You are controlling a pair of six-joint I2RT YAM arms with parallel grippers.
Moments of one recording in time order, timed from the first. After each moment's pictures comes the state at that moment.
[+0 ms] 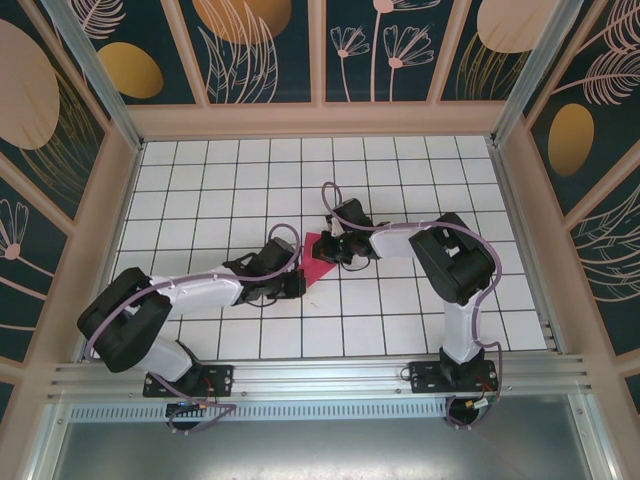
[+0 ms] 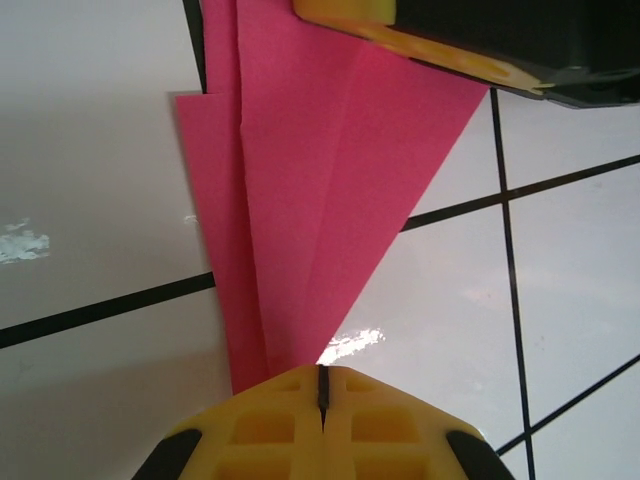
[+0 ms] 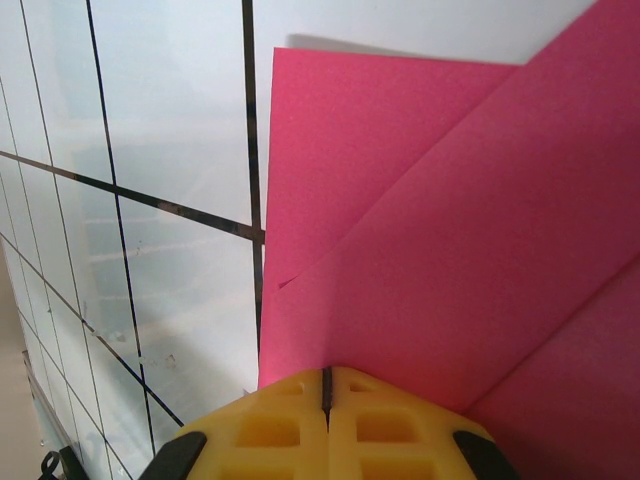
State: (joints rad) left arm -0.79 1.50 0.65 -0.12 0.16 -0.76; right arm 0.64 1.96 1.03 0.01 -0.49 0.78
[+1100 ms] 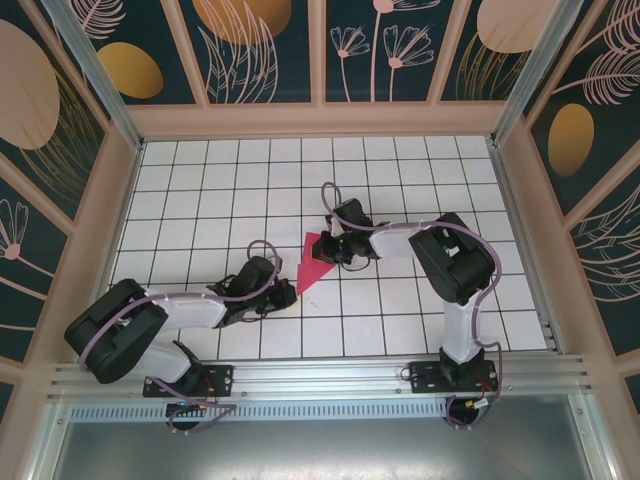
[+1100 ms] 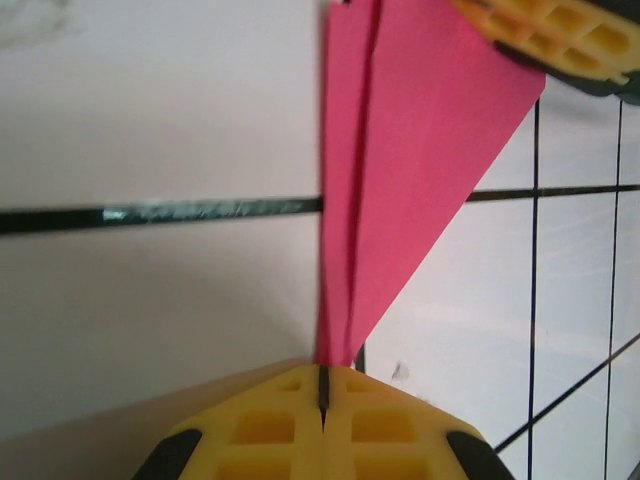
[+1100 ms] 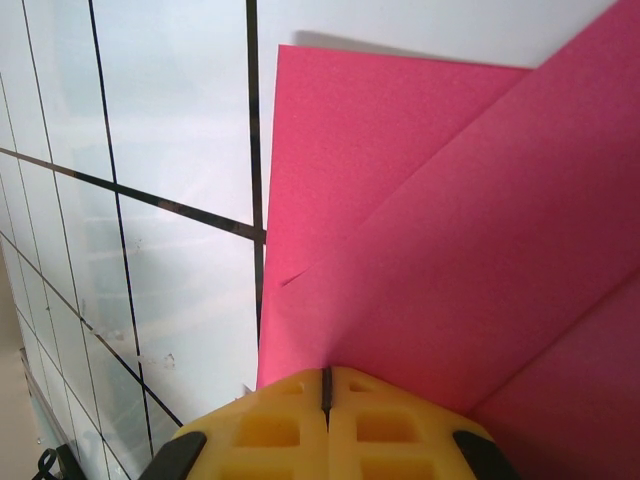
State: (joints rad) left arm -0.74 1.39 0.35 0.20 0.23 -0.95; right arm 0.64 1.96 1.03 0.01 -0.50 0.77
